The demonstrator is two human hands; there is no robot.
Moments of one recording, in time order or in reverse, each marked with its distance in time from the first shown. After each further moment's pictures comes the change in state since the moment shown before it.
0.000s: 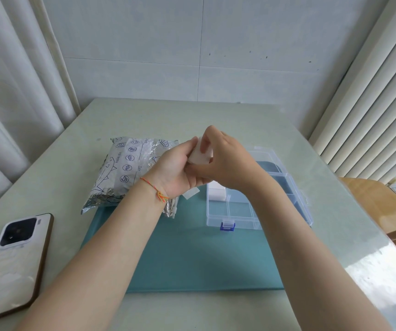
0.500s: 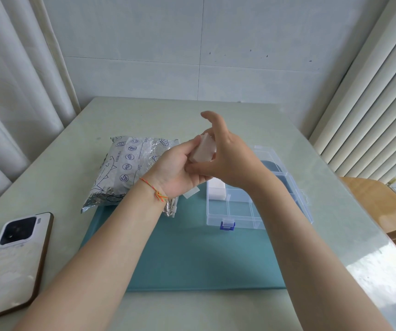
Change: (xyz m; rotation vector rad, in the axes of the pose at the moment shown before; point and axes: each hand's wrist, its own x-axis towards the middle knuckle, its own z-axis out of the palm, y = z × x) left_hand 0.000 -0.002 0.000 -0.129 -0.131 0.020; right_hand 0.000 0.004 -0.004 0.092 0.031 -0.064
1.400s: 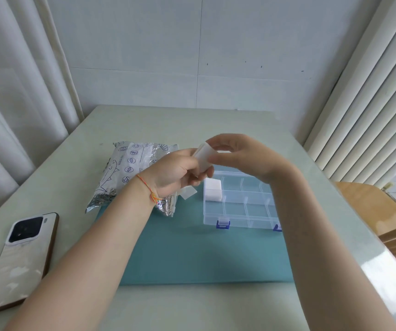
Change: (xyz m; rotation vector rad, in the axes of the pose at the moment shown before) left_hand -0.017 0.007 0.001 0.593 -0.080 0.076; right_hand -0.005 0.018 -0.040 0.258 -0.264 0.115
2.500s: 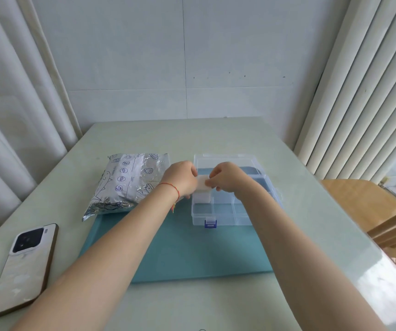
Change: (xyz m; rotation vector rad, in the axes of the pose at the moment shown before) left_hand 0.030 -0.015 0.031 1.043 0.440 -0.184; right_hand 0.002 0.040 0.022 -0.084 0.147 0.483
